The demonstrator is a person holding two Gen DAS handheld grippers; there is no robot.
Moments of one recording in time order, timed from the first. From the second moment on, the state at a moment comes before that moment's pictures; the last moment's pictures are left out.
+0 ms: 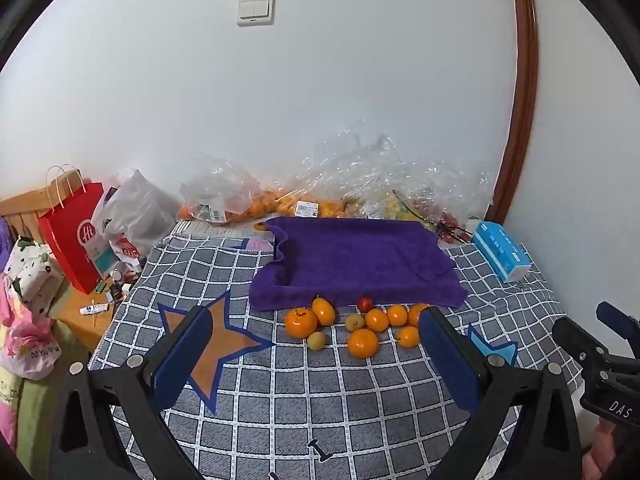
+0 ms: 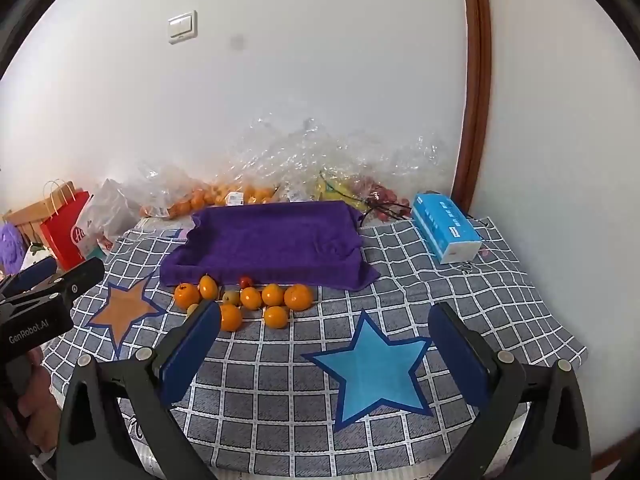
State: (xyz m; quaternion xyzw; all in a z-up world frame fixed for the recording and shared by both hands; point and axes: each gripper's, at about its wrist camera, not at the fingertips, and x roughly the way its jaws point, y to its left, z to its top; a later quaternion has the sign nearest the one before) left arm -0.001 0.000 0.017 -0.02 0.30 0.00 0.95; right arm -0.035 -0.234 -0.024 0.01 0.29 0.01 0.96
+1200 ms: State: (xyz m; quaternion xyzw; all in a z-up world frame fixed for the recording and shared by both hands) left arm -0.009 -0.001 0.008 -0.02 0.29 0.00 0.96; right arm -0.037 -0.232 -0.023 0.02 0.28 0.02 0.96
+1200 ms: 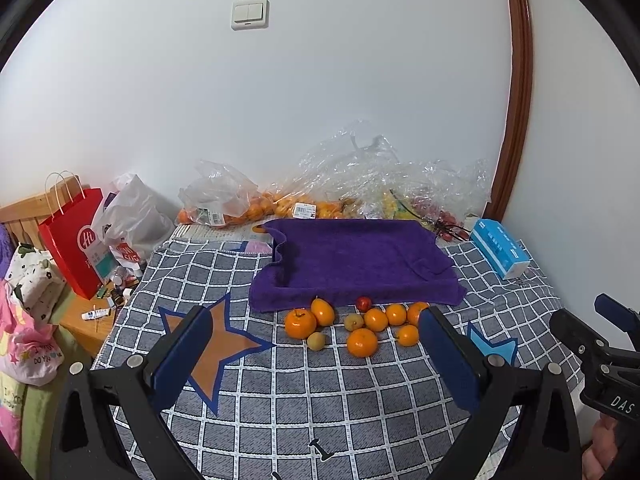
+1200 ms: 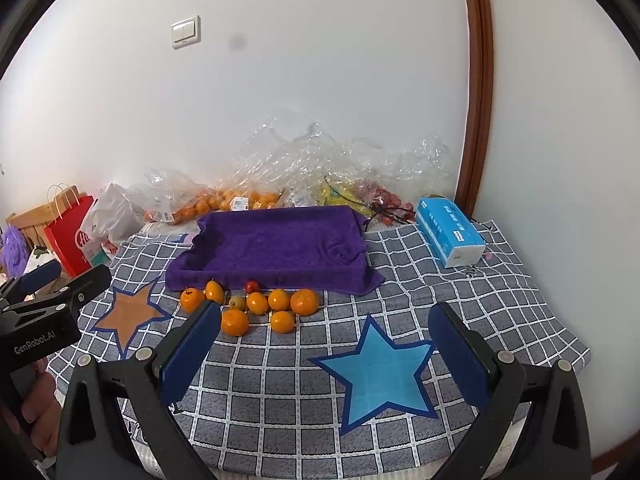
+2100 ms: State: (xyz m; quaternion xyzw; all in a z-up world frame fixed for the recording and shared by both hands) left arm -0.013 0.004 0.007 -0.02 0.29 -0.01 0.96; right arm -0.040 -0.232 -0.022 0.02 0.28 0.01 0.96
